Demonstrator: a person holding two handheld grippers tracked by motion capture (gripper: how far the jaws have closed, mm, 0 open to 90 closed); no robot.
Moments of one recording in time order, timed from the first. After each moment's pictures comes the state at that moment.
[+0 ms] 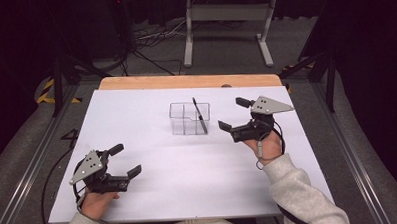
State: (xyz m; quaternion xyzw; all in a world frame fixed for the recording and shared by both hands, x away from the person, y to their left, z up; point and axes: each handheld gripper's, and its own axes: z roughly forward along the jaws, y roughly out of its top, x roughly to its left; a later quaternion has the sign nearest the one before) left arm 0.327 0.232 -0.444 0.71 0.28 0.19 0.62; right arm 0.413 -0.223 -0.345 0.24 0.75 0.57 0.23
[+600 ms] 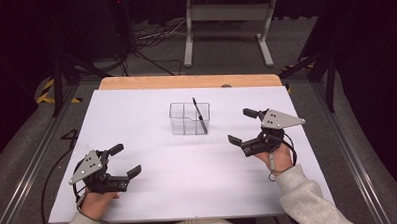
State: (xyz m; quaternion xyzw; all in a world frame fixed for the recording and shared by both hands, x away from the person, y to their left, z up) left arm 0.327 0.232 -0.445 0.71 0.27 0.19 0.62; right arm 0.388 -0.248 -0.363 0.20 0.76 0.57 0.23
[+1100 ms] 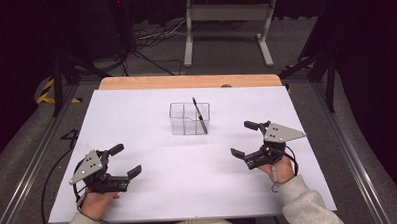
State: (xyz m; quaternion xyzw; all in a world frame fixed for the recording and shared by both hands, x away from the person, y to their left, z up) left arm 0.327 0.232 -0.444 0.71 0.27 0.19 0.62; right arm 0.372 -0.257 -0.394 0.20 0.77 0.58 0.21
